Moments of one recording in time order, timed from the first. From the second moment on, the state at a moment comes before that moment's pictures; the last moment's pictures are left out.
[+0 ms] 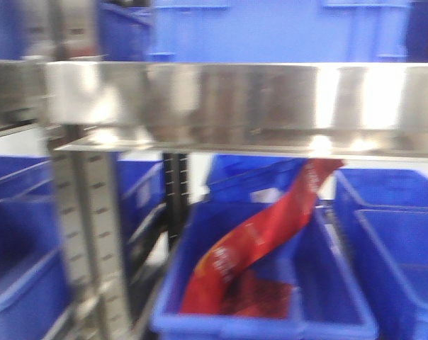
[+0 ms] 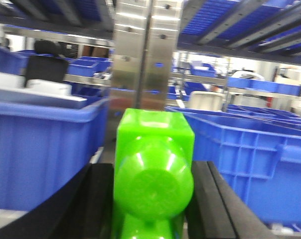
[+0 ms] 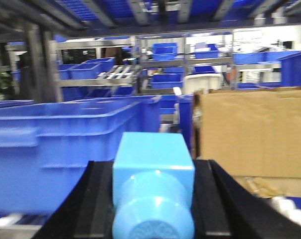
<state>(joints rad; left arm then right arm) -0.12 0.26 -0.47 0.06 0.12 -0.16 0.00 0.16 -0.44 0.12 0.23 -0.02</state>
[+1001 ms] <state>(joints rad) -0.12 0.26 -0.47 0.06 0.12 -0.16 0.00 0.16 -0.44 0.12 0.23 -0.02</state>
